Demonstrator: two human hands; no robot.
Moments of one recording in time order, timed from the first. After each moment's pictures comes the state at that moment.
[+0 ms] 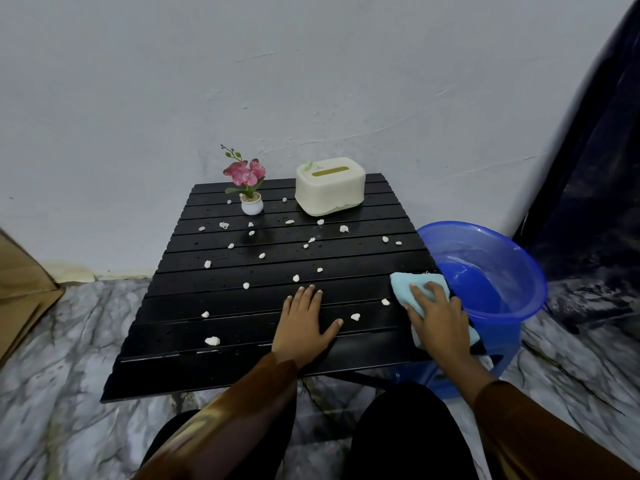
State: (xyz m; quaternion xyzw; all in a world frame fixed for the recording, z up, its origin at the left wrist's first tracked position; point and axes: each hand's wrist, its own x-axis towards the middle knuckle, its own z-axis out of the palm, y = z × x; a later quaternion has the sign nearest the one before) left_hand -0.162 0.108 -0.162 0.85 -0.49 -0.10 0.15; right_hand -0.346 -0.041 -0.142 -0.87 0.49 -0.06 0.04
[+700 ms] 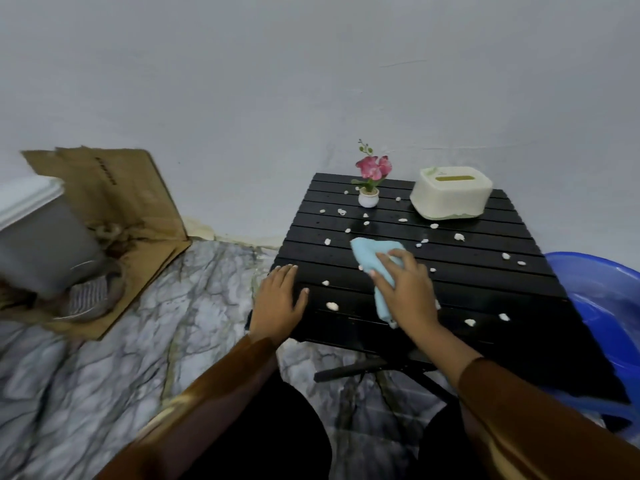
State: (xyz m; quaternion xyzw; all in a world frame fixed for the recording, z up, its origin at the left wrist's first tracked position) left_hand -0.064 0.289 -0.136 0.92 -0.31 0.01 0.25; right_hand -0.184 0.109 -0.090 -0.92 0.27 -0.19 0.21
